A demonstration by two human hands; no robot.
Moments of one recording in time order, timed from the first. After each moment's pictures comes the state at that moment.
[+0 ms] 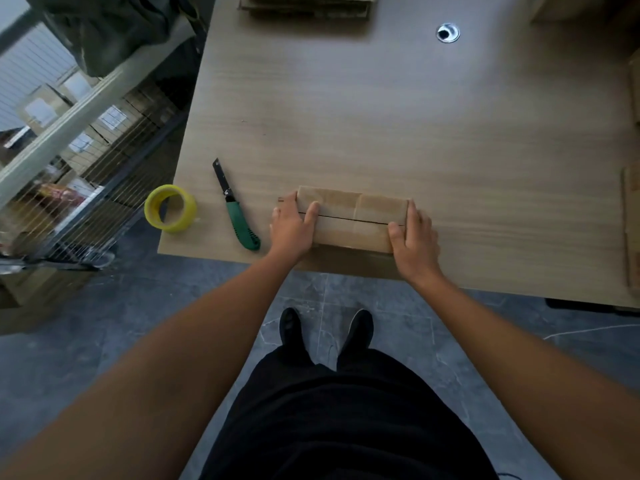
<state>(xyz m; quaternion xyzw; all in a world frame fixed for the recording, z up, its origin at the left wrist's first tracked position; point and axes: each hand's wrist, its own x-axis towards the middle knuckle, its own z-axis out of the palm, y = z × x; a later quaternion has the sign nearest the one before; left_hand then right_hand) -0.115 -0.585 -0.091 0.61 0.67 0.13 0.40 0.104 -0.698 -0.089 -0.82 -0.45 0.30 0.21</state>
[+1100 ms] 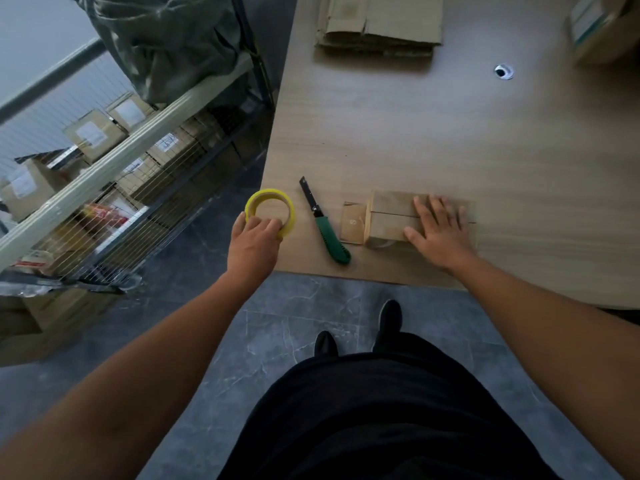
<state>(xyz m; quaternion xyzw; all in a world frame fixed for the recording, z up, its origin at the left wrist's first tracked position) -0.378 -0.524 -0.068 0.85 0.53 0.02 0.06 -0.013 -0.617 -0.064 -0.79 -0.58 0.22 -0.05</state>
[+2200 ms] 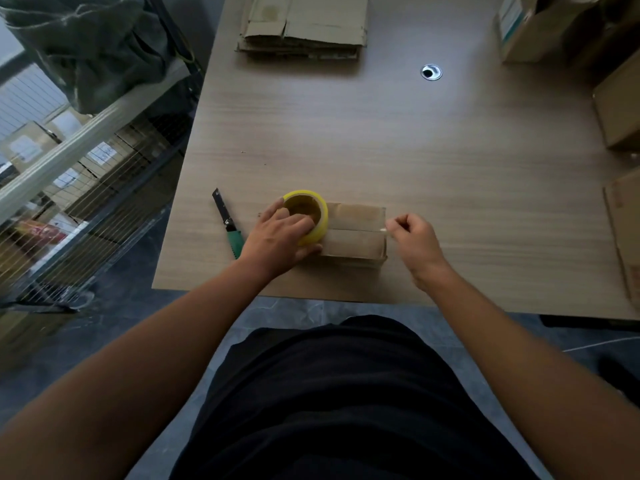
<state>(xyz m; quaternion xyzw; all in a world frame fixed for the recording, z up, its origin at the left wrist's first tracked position) -0.165 -0.545 -0.059 0.94 0.34 0.07 0.06 0.083 -0.647 -0.057 -0.75 -0.31 0.40 0.43</state>
